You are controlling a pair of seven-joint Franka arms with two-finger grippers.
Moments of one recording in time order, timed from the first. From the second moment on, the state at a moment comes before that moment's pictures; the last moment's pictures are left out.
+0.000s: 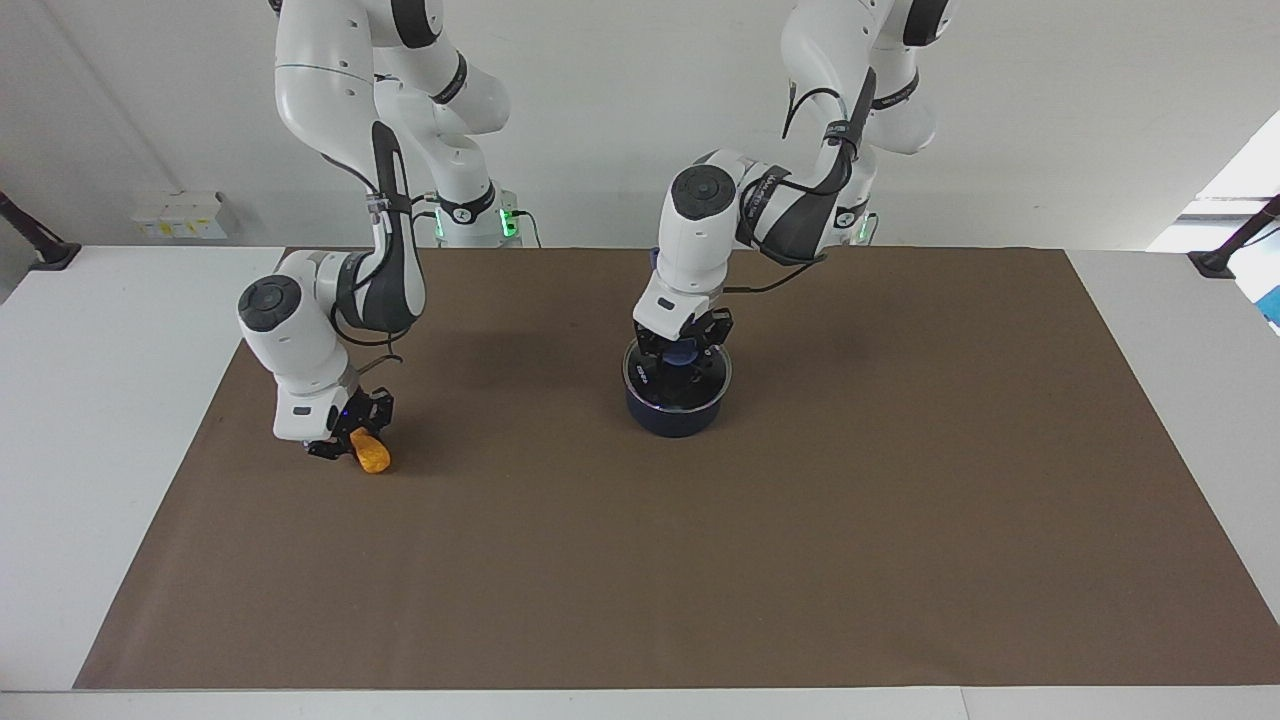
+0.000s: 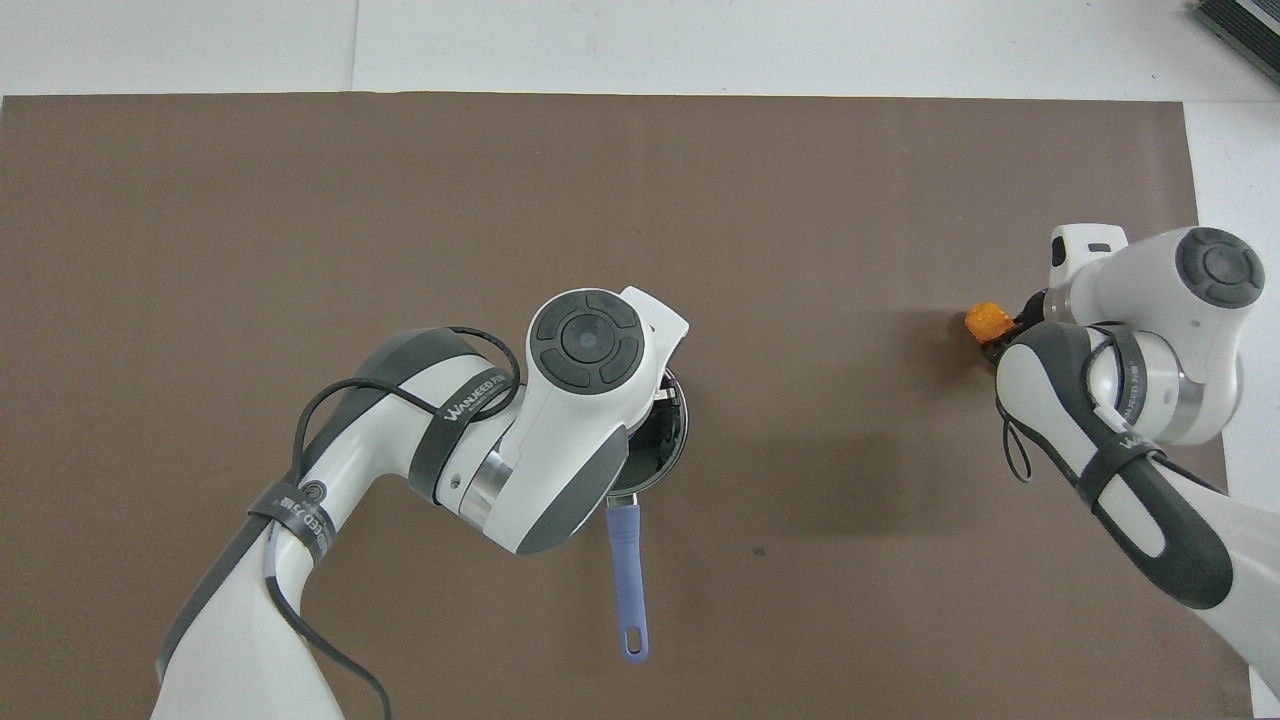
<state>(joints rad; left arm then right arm) -0.73 0.31 0.03 -1.74 -0.07 2.01 -0.78 -0.04 0.34 -0.07 -1.98 -0.01 2.34 -0.85</state>
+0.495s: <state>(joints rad) -0.73 0.30 0.04 -1.71 -0.07 1.97 -0.78 -0.03 0.24 -0.06 -1.91 -0.01 2.19 -0.64</state>
